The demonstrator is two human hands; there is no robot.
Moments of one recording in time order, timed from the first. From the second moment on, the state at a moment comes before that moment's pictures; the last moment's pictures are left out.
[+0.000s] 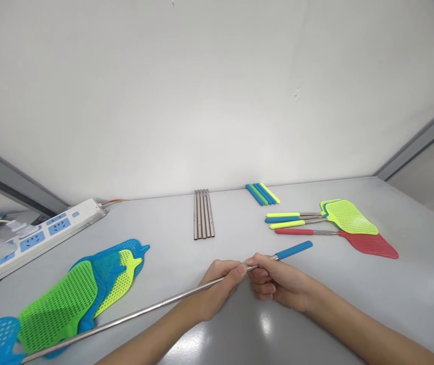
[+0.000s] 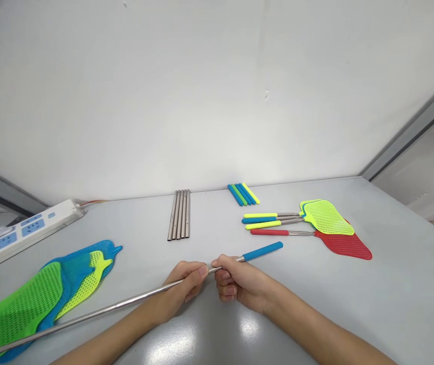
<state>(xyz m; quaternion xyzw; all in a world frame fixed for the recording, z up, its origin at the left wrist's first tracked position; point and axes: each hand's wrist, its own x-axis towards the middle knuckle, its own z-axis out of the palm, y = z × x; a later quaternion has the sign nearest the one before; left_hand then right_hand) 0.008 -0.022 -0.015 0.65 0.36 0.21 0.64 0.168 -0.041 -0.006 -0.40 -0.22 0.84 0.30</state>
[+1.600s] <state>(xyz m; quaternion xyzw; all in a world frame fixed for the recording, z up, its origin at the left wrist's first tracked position) 0.004 -0.019 -0.016 0.60 0.35 0.27 0.67 0.193 -0.026 -0.001 -0.43 -0.32 0.78 0.32</state>
